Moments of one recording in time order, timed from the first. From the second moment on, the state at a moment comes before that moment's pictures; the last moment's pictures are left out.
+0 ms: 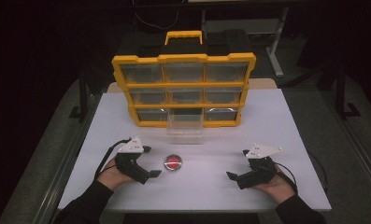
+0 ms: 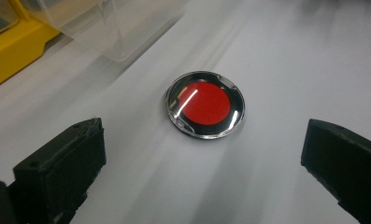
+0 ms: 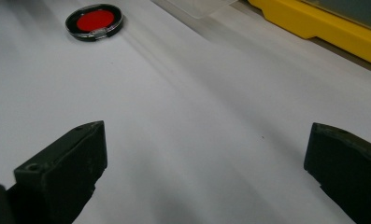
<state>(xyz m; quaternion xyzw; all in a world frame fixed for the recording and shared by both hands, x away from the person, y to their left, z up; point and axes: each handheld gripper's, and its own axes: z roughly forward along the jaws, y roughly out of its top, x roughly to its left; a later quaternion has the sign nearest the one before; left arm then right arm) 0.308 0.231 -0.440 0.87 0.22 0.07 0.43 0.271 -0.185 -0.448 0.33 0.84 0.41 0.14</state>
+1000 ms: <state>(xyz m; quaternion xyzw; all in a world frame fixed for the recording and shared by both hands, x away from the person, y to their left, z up) 0.316 0.210 -0.441 0.87 0.20 0.07 0.44 0.271 -0.185 -0.448 0.33 0.84 0.42 0.14</state>
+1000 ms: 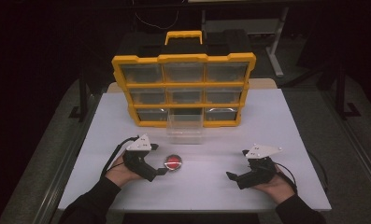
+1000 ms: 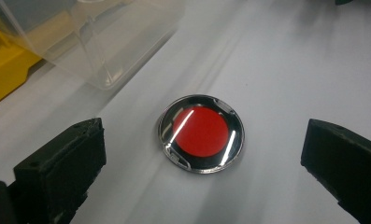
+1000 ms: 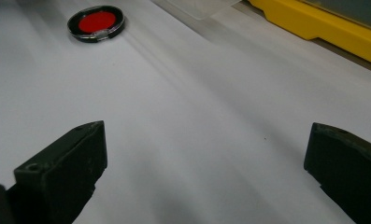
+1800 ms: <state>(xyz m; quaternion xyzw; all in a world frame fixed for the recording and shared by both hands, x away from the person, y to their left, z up) 0.323 0.191 -0.447 0.88 0.19 0.06 0.43 0.271 -0.184 -0.449 0.33 0.84 0.42 0.14</state>
